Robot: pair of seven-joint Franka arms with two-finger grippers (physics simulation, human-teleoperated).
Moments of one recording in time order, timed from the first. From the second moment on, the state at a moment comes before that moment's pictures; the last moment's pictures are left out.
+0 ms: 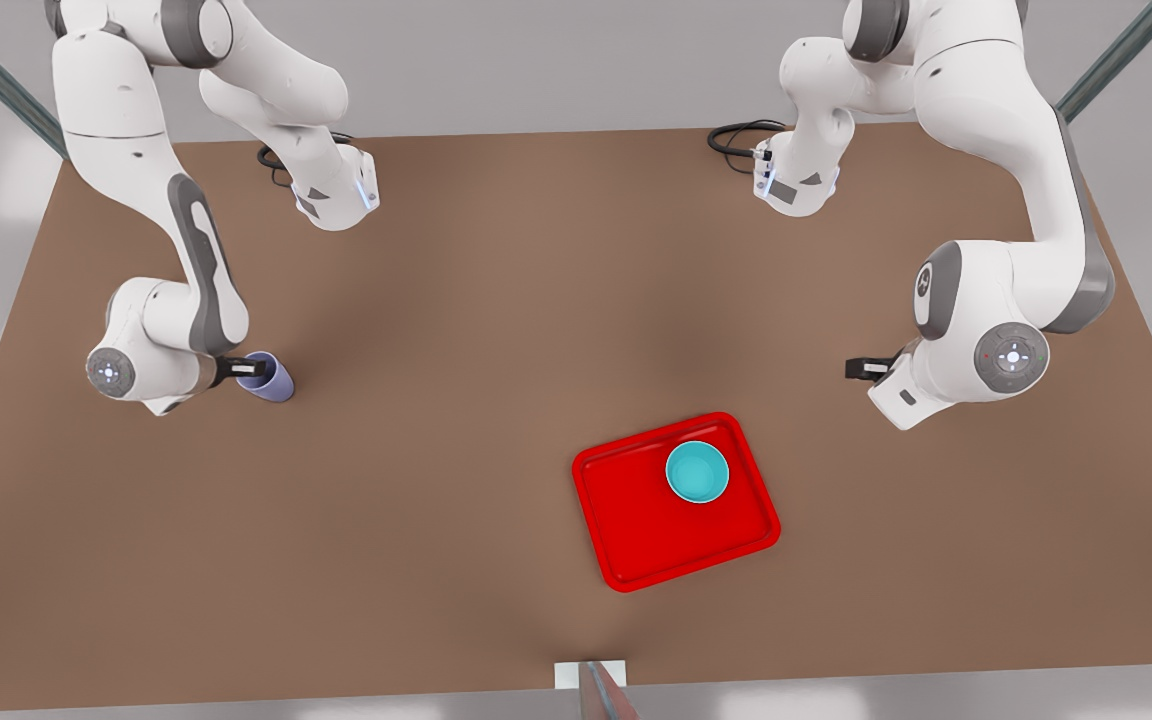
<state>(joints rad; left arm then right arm) -0.29 0.36 0.19 -1.46 0.03 1.49 0.03 -0.12 0.28 -0.08 -2.20 0.00 2.05 -0.08</state>
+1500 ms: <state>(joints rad) -0.29 0.37 0.19 -1.44 0.03 1.51 0.03 0.15 0.81 0.00 -0.98 0.19 1.56 0.02</state>
